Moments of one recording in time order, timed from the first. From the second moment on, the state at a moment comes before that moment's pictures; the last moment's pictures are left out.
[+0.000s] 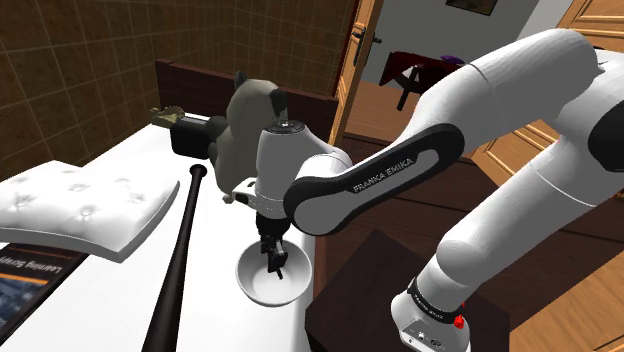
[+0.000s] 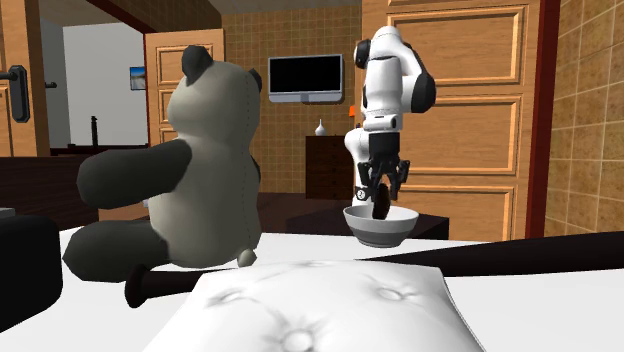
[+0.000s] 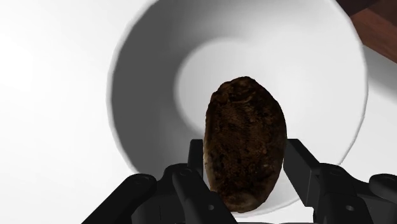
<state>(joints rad) -0.24 -0.17 0.86 -2.49 0.22 2.34 -0.63</state>
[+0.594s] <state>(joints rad) -0.26 -0.07 0.89 -2.52 0.13 2.44 -0.57</state>
